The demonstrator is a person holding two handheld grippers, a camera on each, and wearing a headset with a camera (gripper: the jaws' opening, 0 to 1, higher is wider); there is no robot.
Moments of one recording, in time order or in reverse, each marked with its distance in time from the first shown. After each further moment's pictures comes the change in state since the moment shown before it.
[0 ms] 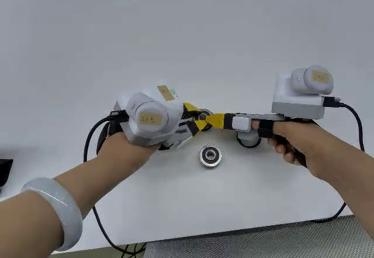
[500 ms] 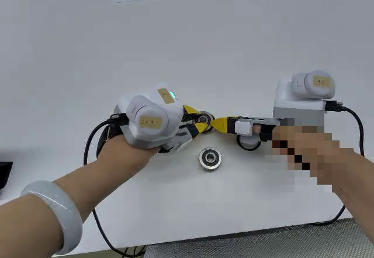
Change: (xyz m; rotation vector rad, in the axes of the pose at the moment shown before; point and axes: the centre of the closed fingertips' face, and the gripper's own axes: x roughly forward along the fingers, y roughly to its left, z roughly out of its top) left arm 0.000 0.000 0.000 0.000 -0.001 0.001; right arm -0.003 -0.006 -0.001 -0.040 0.004 -0.040
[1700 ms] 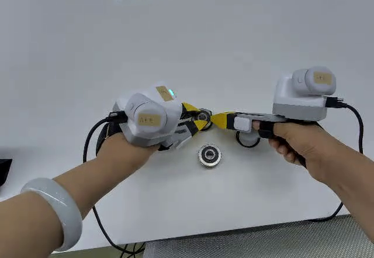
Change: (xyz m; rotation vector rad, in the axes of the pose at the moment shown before) left arm 0.000 0.000 0.000 -0.004 -0.009 0.002; right arm -0.001 0.009 0.004 -0.010 -0.017 0.017
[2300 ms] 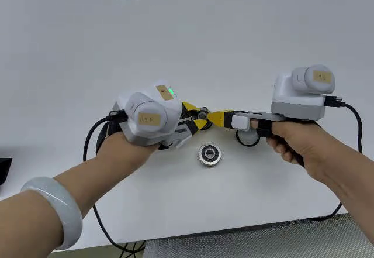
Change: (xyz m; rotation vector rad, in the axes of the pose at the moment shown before) left arm 0.000 0.000 0.000 0.001 -0.001 -0.002; right arm 0.002 0.010 0.002 0.009 -0.011 0.031
